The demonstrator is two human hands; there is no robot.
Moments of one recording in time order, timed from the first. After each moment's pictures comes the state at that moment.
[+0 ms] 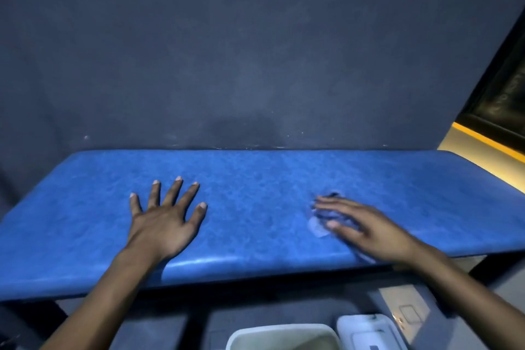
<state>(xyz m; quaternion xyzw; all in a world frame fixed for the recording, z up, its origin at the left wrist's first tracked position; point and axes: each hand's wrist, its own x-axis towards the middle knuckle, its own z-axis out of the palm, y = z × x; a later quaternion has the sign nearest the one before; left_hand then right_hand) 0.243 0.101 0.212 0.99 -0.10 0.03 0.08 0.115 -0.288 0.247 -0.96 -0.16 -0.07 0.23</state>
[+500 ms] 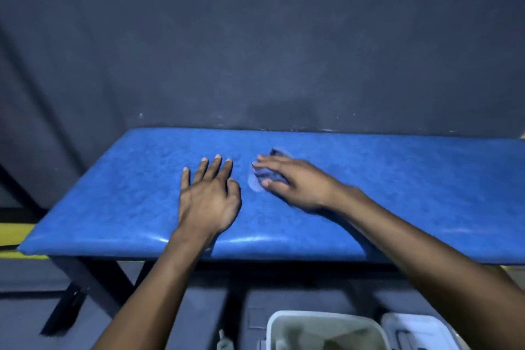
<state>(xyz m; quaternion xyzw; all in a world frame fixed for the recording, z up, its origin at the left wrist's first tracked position) 0.243 0.102 0.204 0.98 -0.08 0.14 0.14 0.245 -0.112 0.242 -0.95 -0.24 -0.08 0.19</state>
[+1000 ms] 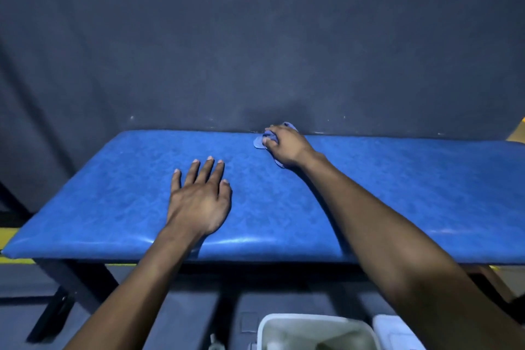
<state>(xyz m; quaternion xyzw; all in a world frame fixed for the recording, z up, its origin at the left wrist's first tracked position) 0.242 0.102 0.204 0.99 -0.08 0.10 0.11 0.330 -0.136 0.248 -0.97 -0.13 -0.09 0.19</state>
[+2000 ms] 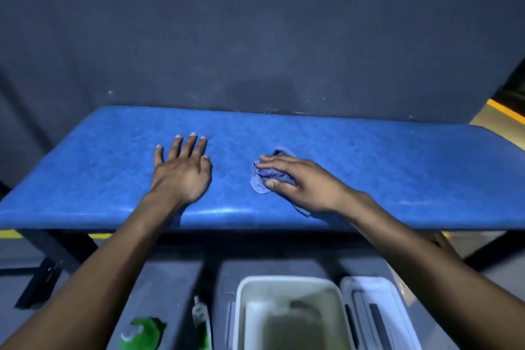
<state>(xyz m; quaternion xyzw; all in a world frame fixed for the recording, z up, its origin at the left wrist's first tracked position) 0.246 0.102 0.210 0.99 -0.09 0.03 0.11 0.181 -0.171 0.236 -0.94 -0.26 -0.08 0.21</state>
